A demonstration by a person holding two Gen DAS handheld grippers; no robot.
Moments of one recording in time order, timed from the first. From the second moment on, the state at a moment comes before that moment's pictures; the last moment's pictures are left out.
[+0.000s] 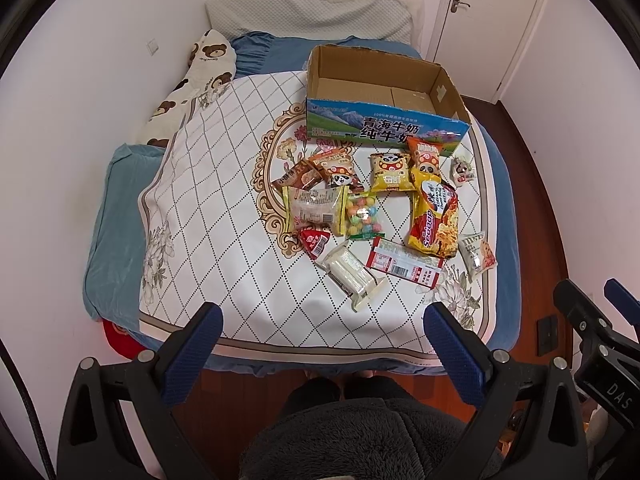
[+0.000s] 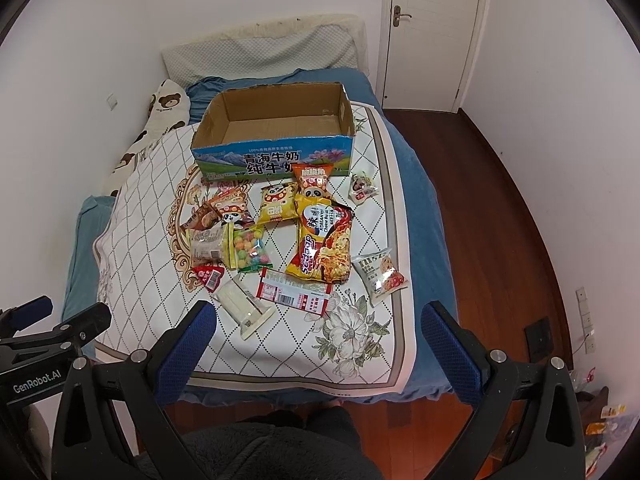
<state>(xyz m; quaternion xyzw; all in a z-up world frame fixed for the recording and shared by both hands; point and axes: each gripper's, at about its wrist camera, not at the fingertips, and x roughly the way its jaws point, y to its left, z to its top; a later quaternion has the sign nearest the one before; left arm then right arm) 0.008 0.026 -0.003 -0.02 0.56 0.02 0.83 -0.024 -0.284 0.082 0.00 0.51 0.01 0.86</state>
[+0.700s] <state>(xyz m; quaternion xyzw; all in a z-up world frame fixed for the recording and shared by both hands) 0.131 0.045 -0.233 -0.23 0.72 0.04 0.65 0.132 -0.325 -0.108 0.09 0.62 0.03 0.78</state>
